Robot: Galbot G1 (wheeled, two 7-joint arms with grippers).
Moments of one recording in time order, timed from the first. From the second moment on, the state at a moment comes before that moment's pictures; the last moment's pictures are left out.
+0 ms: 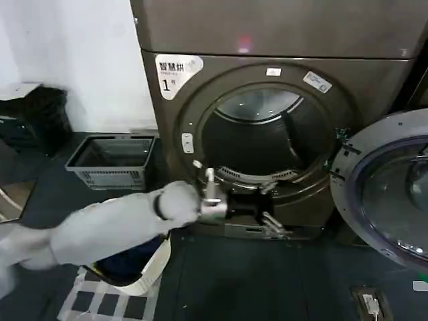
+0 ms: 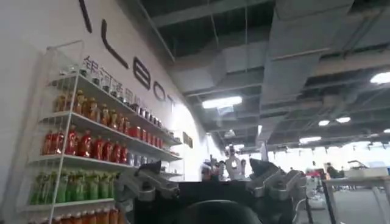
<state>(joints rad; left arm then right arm) -0.05 -0.87 0.89 -1.75 -0.79 -0.18 0.40 -1.57 0.93 2.27 1.44 0.57 -0.08 -0.07</state>
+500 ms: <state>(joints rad) -0.13 -0.58 1.02 -1.74 -0.68 -0.36 0.47 -1.55 0.93 2.25 1.43 0.56 -0.07 -0.07</state>
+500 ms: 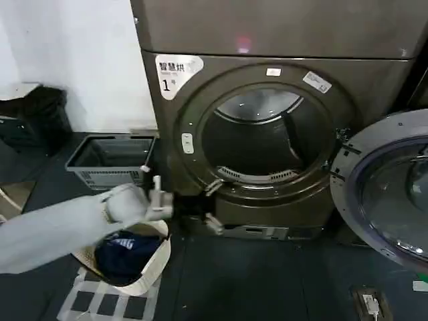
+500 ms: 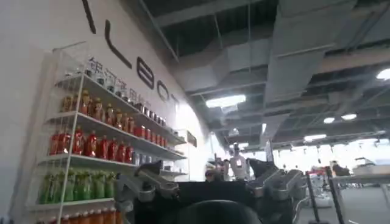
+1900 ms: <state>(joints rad) -0.16 -0.24 1.10 -1.32 -0.39 -0.48 0.63 -1.49 0.93 2.20 1.42 0.55 -0.07 -0.07</state>
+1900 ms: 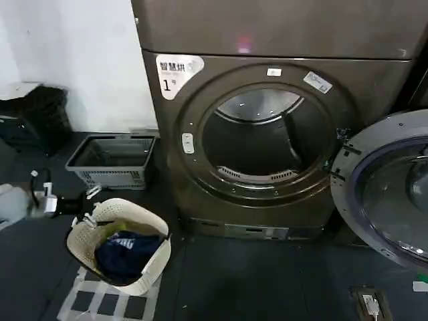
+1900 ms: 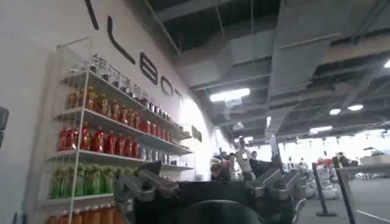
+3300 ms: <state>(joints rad) -0.15 -0.29 1.11 -1.10 -0.36 -0.51 0.66 -1.48 0.92 2.19 1.41 0.55 -0.07 -0.07</state>
